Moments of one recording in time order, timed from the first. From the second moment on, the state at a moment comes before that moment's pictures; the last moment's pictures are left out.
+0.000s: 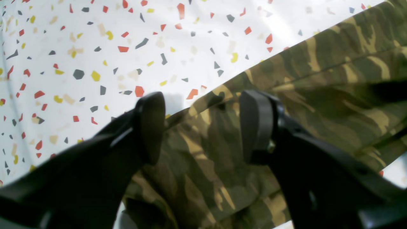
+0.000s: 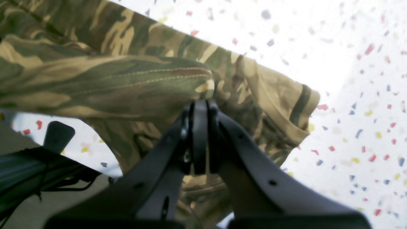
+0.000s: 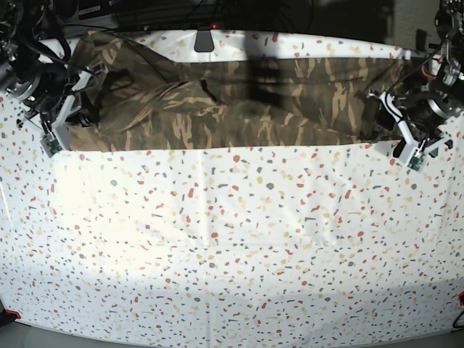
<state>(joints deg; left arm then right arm) 17.7 -26.4 -9.5 109.7 -26.5 -26.3 45.8 -23.6 26.0 27.0 123.0 39.3 34.2 -66.9</state>
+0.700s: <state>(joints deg) 17.8 -26.4 -9.5 109.7 -26.5 -26.4 47.3 -18.6 25.9 27.0 117.9 33.5 32.2 -59.8</state>
